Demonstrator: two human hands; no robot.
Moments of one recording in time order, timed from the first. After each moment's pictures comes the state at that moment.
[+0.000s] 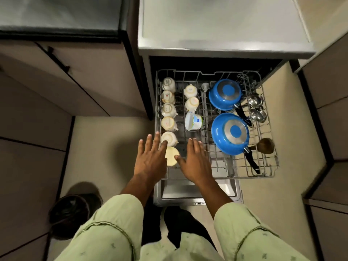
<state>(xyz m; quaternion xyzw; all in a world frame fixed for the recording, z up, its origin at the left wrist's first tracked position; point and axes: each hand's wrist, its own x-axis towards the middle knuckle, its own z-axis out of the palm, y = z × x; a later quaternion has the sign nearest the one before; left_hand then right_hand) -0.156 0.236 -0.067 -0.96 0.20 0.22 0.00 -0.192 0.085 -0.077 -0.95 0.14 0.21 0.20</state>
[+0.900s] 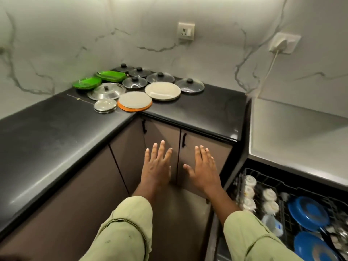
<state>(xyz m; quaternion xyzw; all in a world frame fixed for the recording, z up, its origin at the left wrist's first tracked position) -0.095 0.548 0.108 -1.00 -0.02 -0.04 -0.06 -0.058 0.382 0.098 -0.98 -0.13 0.00 0.17</state>
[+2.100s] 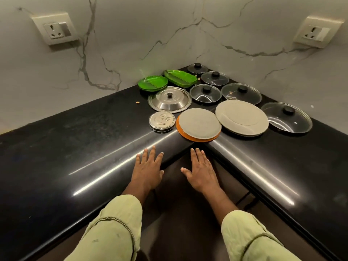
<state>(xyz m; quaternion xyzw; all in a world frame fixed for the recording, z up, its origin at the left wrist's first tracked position) 0.081 0.818 0.085 -0.96 -0.27 0.11 -0.04 0.199 0.663 0.075 -0.91 -0.36 0.14 0.16</state>
